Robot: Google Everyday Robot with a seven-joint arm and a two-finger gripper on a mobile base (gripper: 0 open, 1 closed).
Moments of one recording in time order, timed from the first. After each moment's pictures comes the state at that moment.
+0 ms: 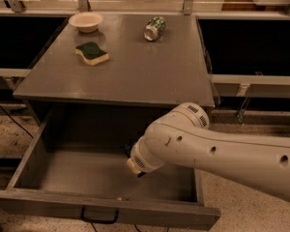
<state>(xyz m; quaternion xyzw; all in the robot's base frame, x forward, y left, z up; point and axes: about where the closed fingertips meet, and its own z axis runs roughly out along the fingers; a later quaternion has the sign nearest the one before) 0.449 0.018 0.680 -0.38 0.90 0.11 0.20</state>
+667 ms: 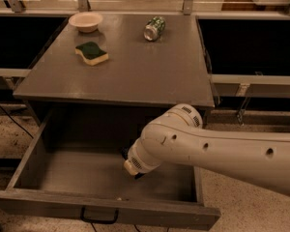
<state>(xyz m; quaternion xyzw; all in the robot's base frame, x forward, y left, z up) 0.451 0.030 0.663 -0.39 0.89 0.12 0.19</state>
